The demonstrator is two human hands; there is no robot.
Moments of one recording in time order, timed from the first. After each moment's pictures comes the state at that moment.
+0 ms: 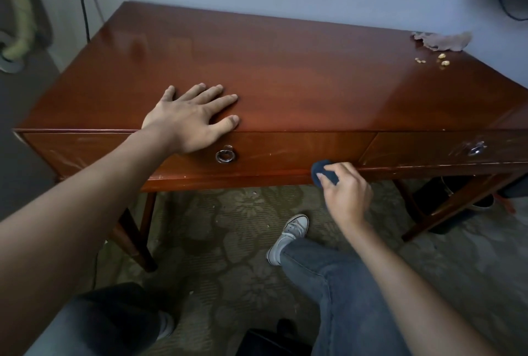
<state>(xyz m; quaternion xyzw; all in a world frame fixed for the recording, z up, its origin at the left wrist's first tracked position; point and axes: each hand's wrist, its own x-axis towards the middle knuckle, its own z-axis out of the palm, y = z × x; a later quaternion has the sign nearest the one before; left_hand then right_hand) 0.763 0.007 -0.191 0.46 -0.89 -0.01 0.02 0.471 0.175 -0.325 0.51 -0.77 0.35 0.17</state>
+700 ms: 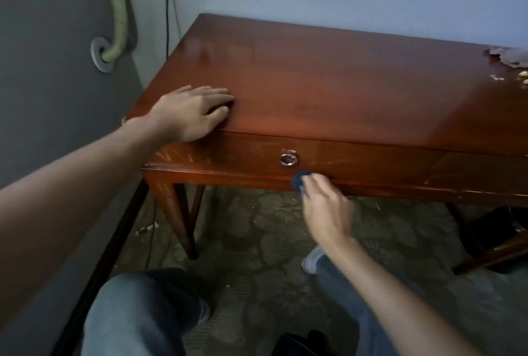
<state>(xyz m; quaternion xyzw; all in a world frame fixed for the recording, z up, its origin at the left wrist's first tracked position) 0.875 -0.006 -0.171 0.49 -0.87 -0.04 0.06 0.605 0.151 -0.325 0.65 -0.70 0.26 0.15</state>
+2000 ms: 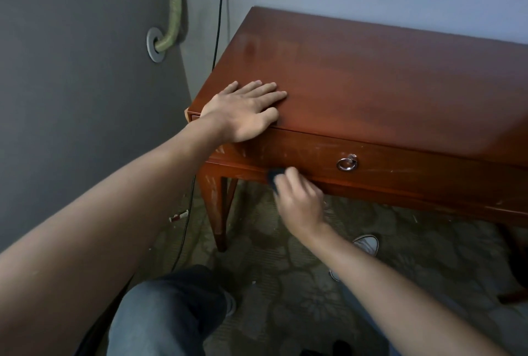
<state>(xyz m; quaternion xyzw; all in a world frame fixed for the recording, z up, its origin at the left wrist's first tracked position) 0.898 -0.008 -0.182 0.51 -0.85 -0.08 0.04 0.730 0.094 -0.346 0.75 -0.51 0.34 0.24</state>
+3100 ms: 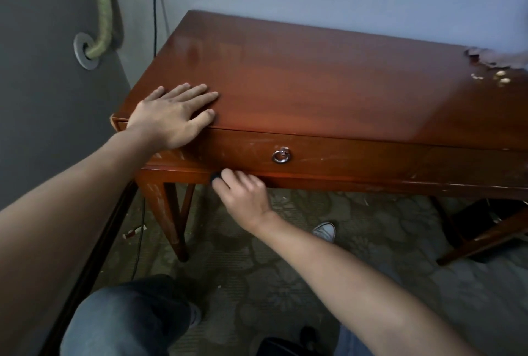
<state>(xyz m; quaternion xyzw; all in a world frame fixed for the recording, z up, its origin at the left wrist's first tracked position) 0.897 -0.006 -0.196 0.53 -0.84 -0.01 0.07 0.718 0.091 -0.346 0.78 -0.46 0.32 0.26</state>
